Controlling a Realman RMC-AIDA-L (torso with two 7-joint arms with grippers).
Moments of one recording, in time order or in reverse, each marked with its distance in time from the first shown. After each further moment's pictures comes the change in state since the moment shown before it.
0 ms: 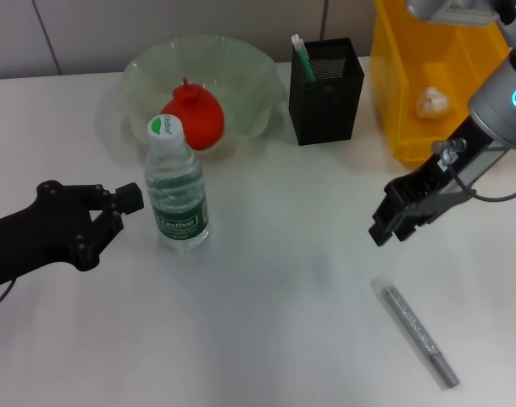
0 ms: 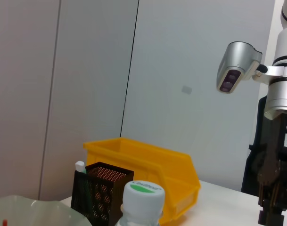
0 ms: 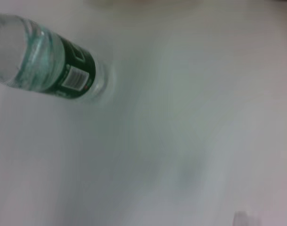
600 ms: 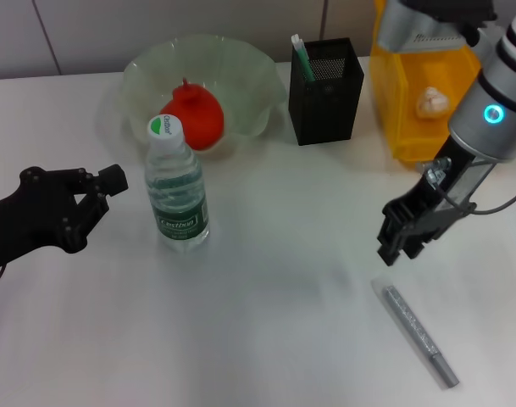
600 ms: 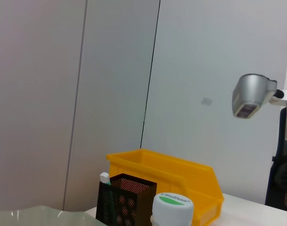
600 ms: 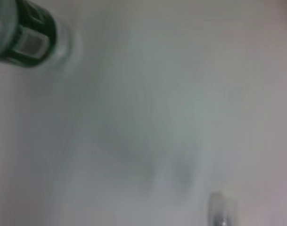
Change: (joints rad) left arm -0.013 -0.001 -0.064 -0.028 -0.010 -0.011 0.029; right arm 0.079 0.014 -0.047 0.145 -0.123 0.028 0.004
